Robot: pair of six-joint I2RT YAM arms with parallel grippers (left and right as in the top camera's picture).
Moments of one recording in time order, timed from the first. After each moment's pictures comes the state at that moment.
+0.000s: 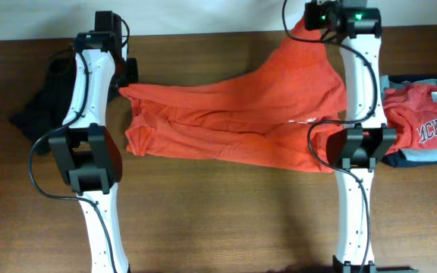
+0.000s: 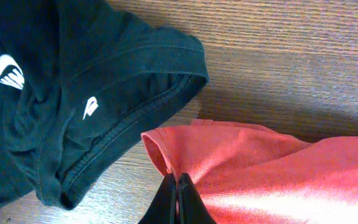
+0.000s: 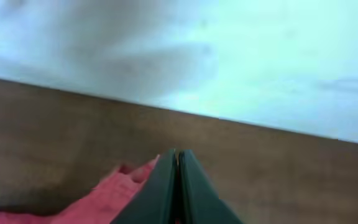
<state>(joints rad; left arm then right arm) 0.00 2.47 2.36 -1.16 -0.10 -0.05 -0.03 2.72 3.01 -0.94 -0.20 -0.13</state>
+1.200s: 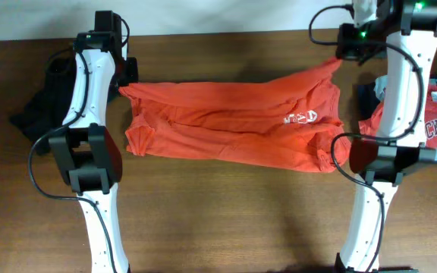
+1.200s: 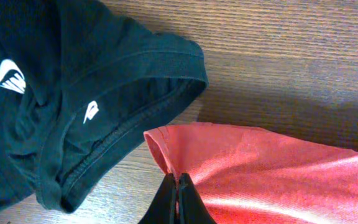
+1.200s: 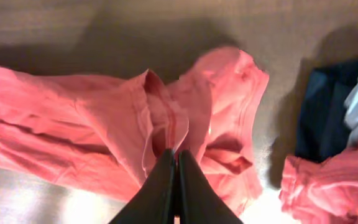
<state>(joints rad) 0.00 2.47 2.36 -1.15 -0.10 -0.05 -0.12 2.43 2.93 -1.69 -0.24 -0.04</state>
